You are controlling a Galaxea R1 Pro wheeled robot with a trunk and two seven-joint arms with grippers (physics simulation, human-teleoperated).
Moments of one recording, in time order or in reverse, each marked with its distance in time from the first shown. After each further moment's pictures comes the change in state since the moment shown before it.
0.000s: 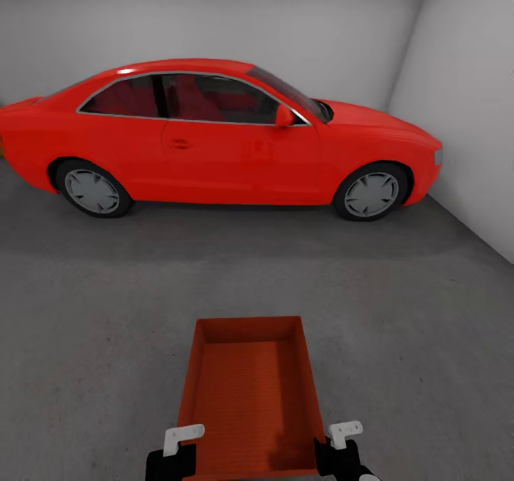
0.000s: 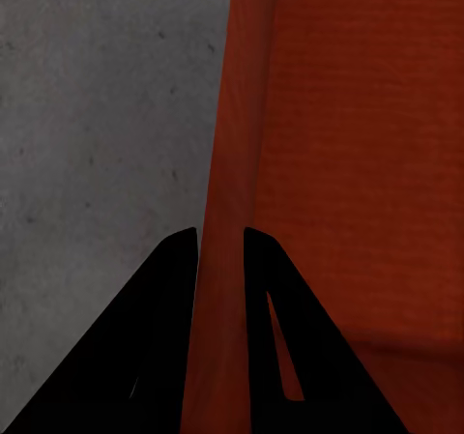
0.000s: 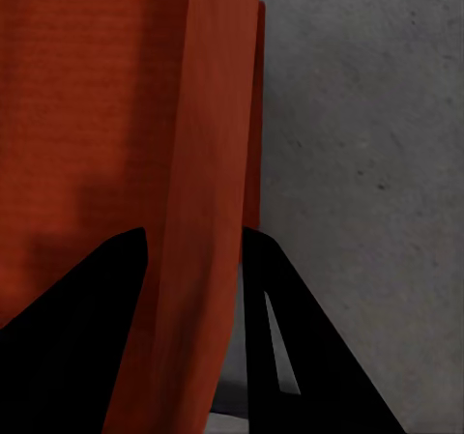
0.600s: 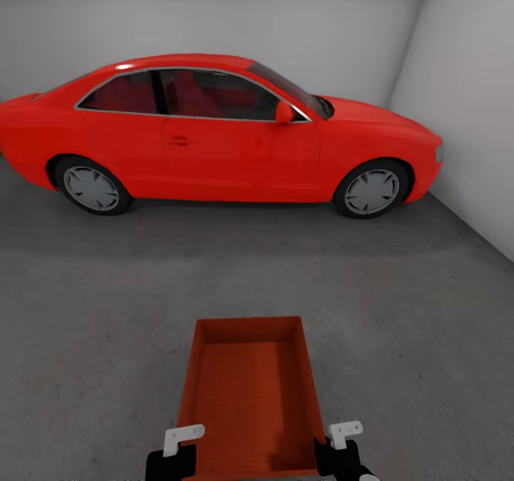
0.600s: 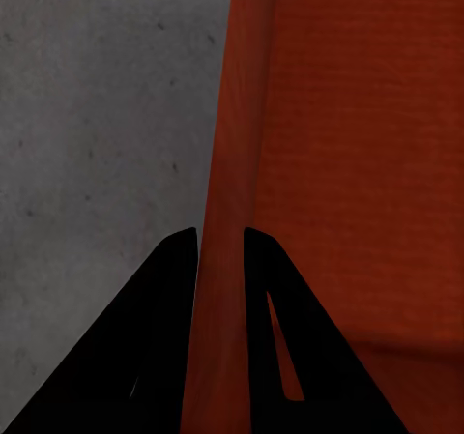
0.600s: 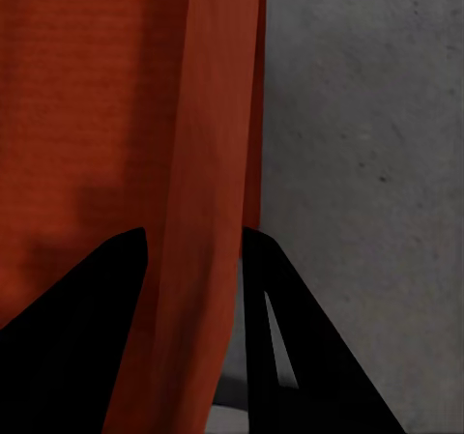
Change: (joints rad) left arm 0.000 0.000 0.000 0.002 0.001 0.000 0.000; right arm 0.000 0.000 0.001 0.000 0.000 0.002 0.000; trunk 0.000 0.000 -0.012
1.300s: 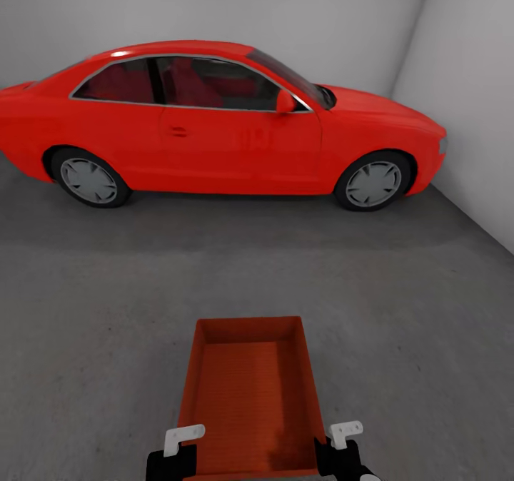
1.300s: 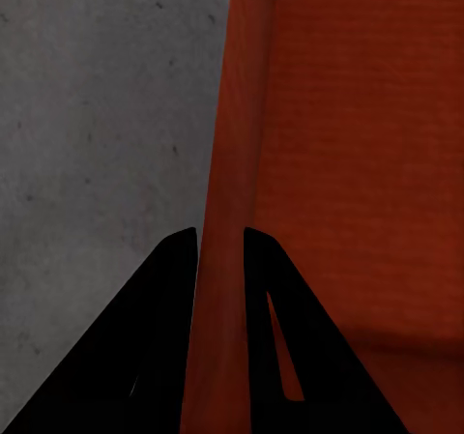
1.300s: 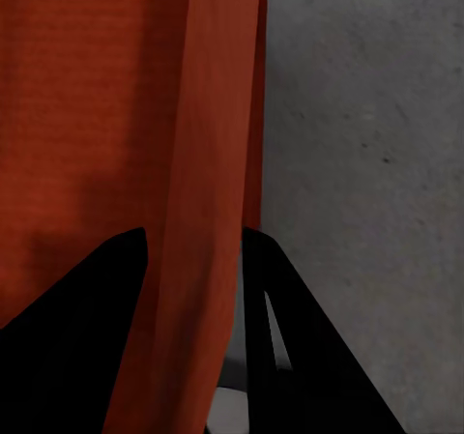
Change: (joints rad) left arm 0.000 0.000 -0.007 0.001 0.003 0.000 0.006; right arm 0.000 -0.002 0.001 0.000 0.000 -0.001 0.001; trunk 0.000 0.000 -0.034
